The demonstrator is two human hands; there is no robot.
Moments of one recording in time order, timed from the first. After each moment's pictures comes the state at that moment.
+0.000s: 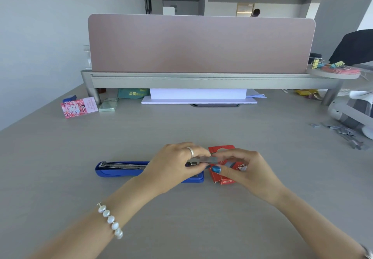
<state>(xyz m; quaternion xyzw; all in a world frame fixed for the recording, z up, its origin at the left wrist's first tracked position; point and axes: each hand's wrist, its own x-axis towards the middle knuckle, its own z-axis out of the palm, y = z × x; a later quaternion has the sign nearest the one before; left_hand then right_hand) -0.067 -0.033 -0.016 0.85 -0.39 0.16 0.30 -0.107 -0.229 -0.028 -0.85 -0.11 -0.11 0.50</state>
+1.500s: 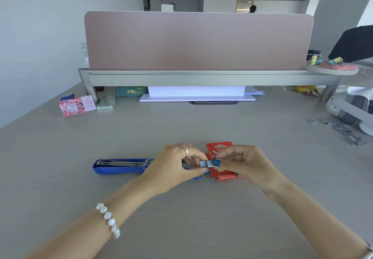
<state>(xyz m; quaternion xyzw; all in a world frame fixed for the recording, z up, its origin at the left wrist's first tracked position) -0.074 -0.036 -0.021 0.84 -0.35 0.06 0.40 -0.110 -0.229 -0.018 -0.77 -0.02 0.01 0.63</state>
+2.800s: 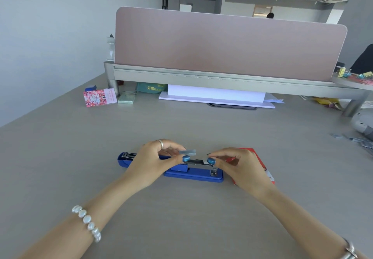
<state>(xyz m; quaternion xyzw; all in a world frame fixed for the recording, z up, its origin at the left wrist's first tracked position) -0.060 0.039 -0.035 0.83 -0.18 0.06 0.52 -0.093 -0.175 -0.022 -0.90 -0.11 -0.13 0.41</state>
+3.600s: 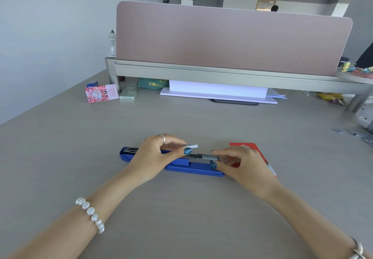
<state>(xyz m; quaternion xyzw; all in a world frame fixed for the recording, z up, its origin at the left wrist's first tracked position) -0.061 0.038 -0.034 0.83 -0.18 0.06 0.53 -0.089 -0.186 -0.040 -0.91 -0.13 -0.12 0.37</state>
